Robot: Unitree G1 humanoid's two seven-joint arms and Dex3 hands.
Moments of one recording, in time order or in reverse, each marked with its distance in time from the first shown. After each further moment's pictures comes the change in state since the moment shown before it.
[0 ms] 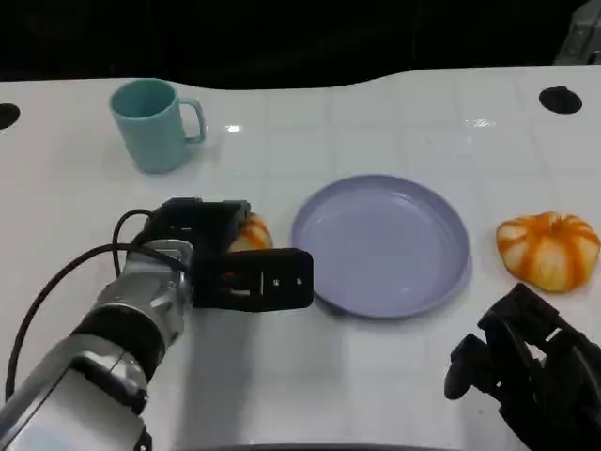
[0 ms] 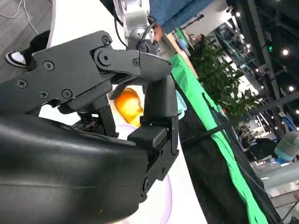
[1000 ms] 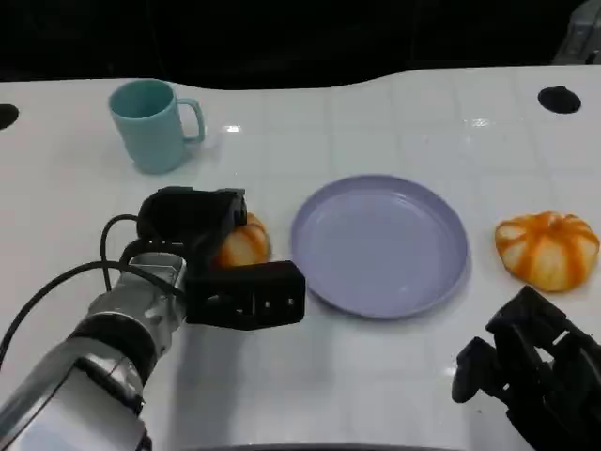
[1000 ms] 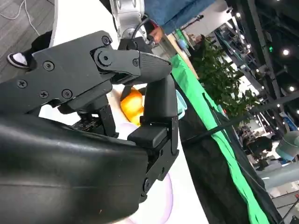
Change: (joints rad) left arm 0.000 0.005 -0.041 0.094 -0.009 -0.096 0.368; right arm 0.005 -0.018 -0.017 0.006 0.021 0.006 0.016
